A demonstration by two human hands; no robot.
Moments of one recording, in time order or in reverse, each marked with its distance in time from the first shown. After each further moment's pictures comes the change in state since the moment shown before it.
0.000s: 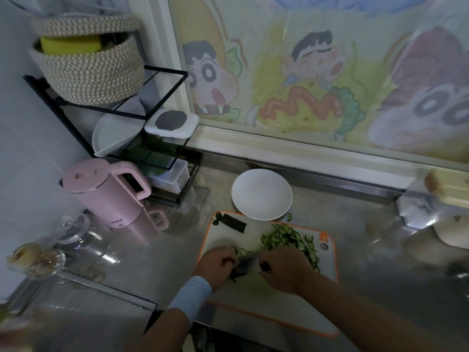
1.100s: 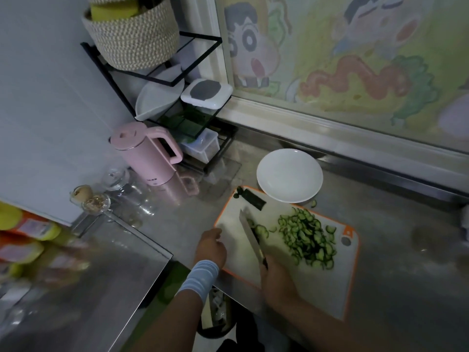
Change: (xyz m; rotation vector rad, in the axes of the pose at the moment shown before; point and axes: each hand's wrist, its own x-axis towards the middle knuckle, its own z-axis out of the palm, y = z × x) left_hand -0.035 -0.002 0.034 -0.033 0.448 -0.572; right_hand -0.033 -0.040 0.072 0.763 -0.022 0.379
